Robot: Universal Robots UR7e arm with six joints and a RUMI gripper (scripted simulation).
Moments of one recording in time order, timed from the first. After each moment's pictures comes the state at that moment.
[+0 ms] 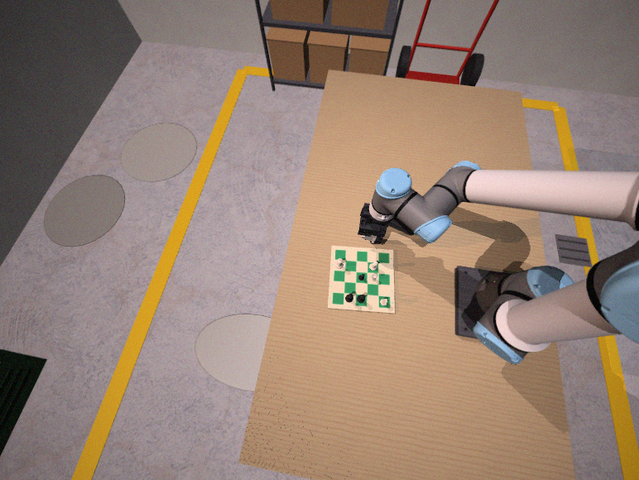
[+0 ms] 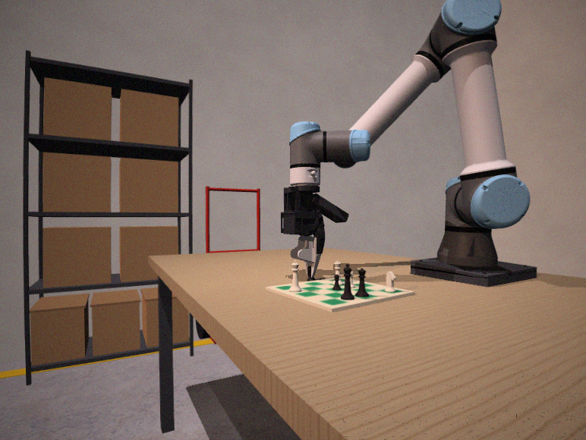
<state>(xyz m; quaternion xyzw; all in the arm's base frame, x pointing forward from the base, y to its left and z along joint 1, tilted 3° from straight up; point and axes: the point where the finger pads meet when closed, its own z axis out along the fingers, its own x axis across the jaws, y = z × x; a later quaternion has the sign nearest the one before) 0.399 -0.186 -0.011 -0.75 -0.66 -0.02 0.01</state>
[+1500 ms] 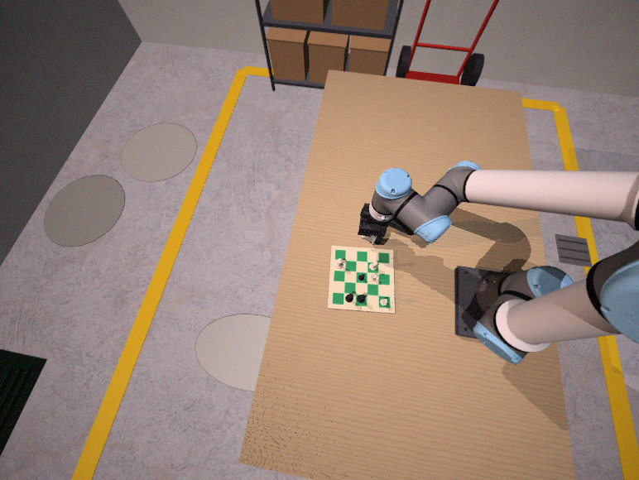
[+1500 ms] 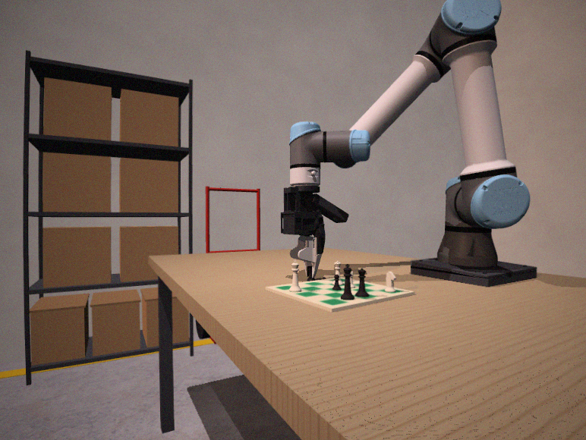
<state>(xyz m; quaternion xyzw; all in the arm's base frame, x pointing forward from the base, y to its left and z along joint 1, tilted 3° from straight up) 0.399 -0.186 -0.012 -0.75 -0.66 -0.02 0.01</state>
